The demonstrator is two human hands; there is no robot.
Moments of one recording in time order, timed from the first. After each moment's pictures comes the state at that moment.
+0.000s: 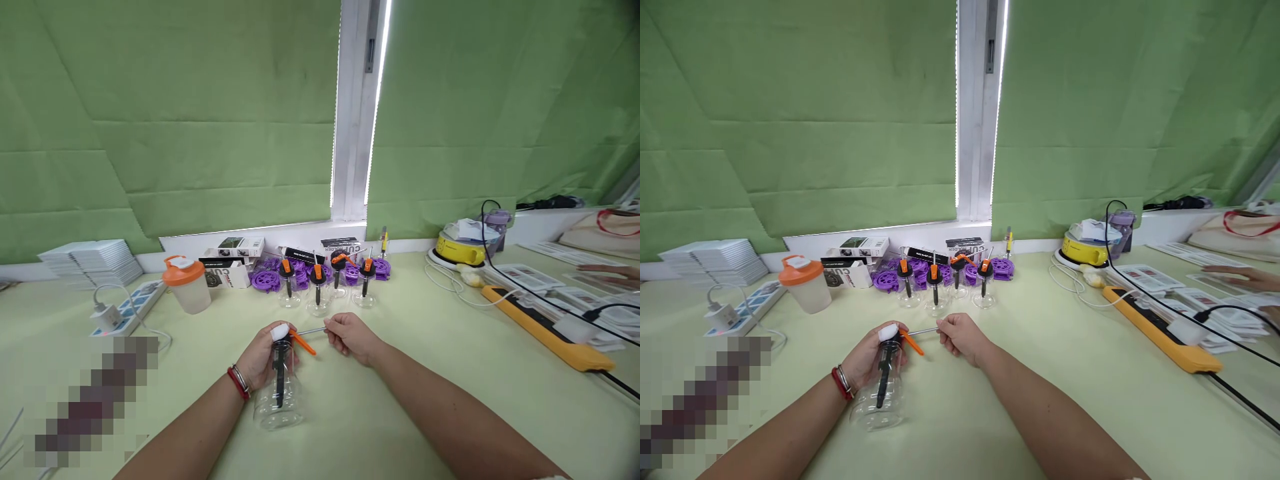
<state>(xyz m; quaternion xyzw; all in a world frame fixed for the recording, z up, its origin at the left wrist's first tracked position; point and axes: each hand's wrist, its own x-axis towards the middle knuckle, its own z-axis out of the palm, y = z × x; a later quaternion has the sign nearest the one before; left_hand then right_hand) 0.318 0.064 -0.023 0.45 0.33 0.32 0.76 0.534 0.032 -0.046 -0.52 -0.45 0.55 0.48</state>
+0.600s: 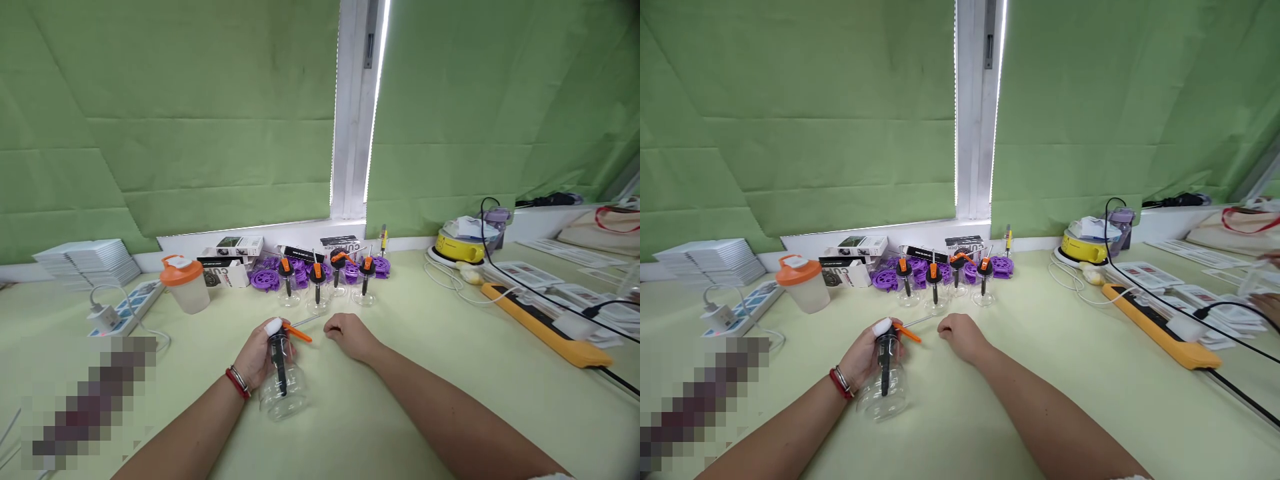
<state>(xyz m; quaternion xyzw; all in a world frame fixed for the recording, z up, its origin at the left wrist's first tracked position) 0.318 0.067 -0.022 0.41 0.34 0.38 0.75 0.540 0.034 -0.047 -0.58 -0.68 0.24 0.37</state>
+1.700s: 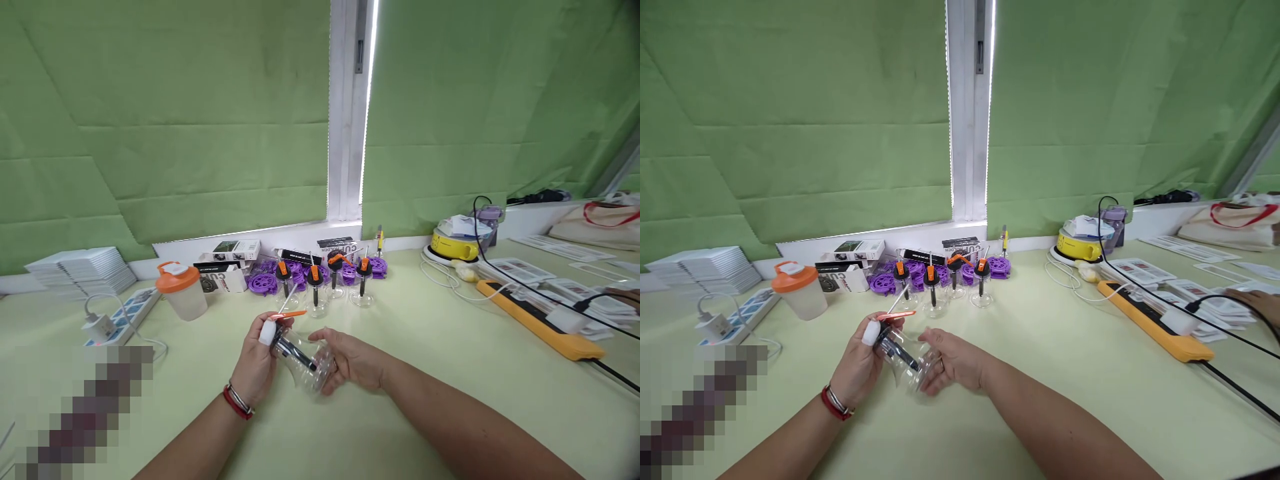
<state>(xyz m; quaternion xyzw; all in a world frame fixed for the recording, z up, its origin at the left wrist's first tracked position) 0.324 0.045 0.000 0.48 0.30 0.53 0.63 0.512 -0.016 -0.004 -0.41 -0.42 0.71 0.39</state>
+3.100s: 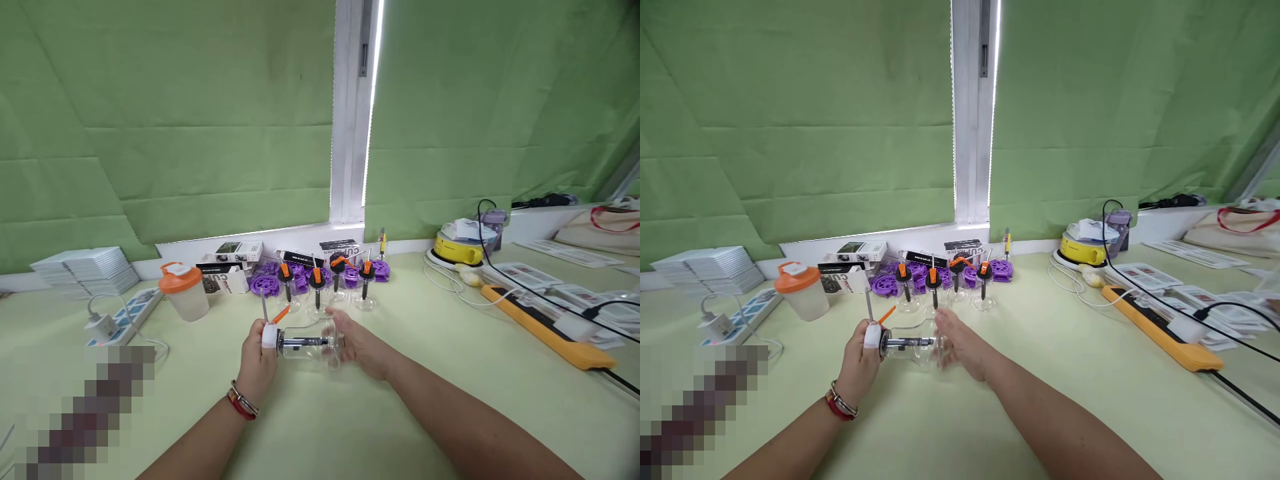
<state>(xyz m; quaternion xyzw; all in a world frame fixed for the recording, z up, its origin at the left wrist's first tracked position) 0.316 0.055 -0.014 0.68 0.41 0.50 0.35 0.528 -0.015 0.006 -0.47 -0.64 0.44 0.41</state>
